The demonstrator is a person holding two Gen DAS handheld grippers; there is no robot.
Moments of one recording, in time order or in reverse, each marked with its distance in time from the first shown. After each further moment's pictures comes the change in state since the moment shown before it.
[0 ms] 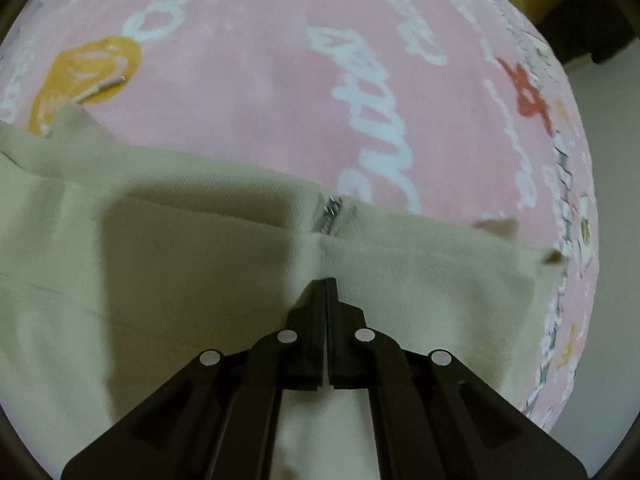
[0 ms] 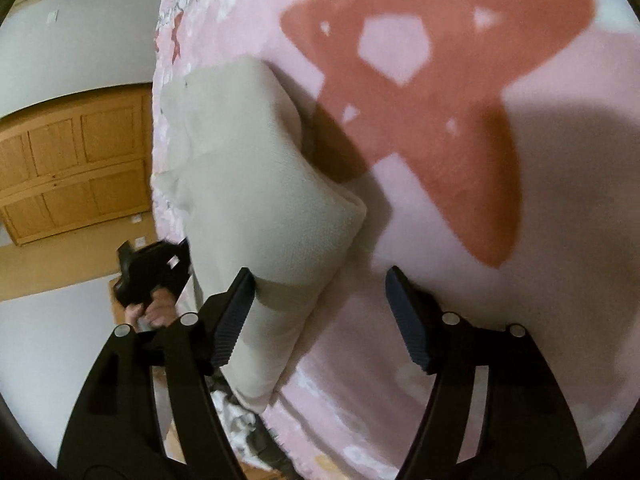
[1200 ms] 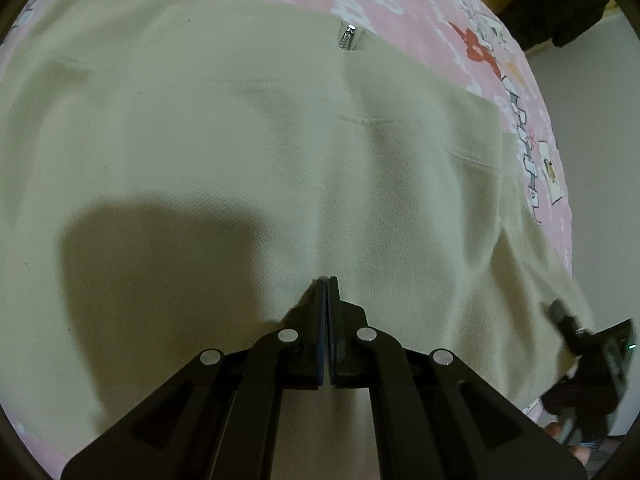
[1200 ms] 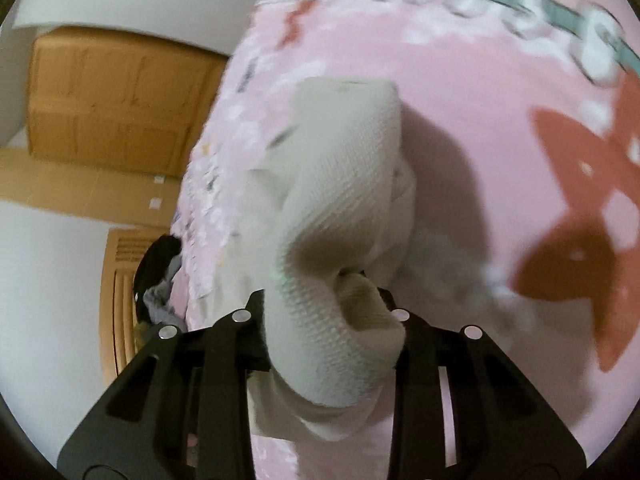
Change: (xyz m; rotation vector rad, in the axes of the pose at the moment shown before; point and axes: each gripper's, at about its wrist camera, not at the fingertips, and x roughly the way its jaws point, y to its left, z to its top) left arm -0.026 0.035 -0.126 0.027 -0.010 -0.118; right arm 0.025 0.127 0.005 -0.397 -0.043 0.085
